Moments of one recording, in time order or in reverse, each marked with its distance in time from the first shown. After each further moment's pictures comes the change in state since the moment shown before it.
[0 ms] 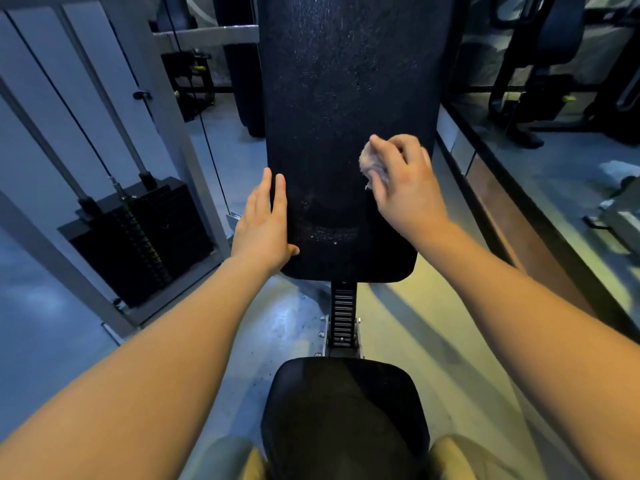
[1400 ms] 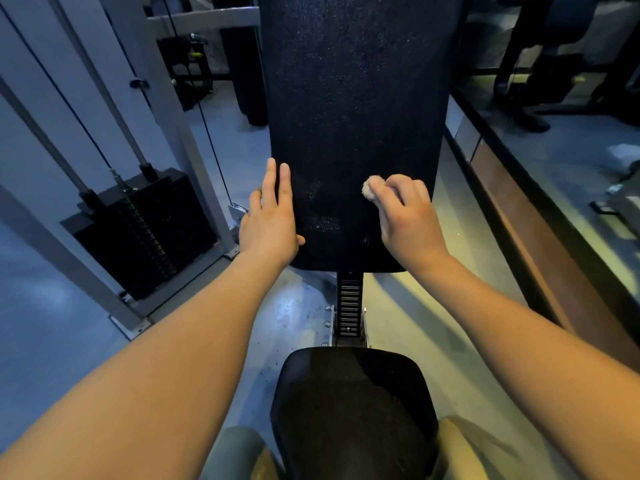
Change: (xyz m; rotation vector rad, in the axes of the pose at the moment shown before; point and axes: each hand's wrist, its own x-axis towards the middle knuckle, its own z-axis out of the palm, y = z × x) left_hand -0.001 0.003 0.006 0.061 0.036 -0.022; right_hand -0.062 -0.006 0.024 -0.048 -0.047 -0.038
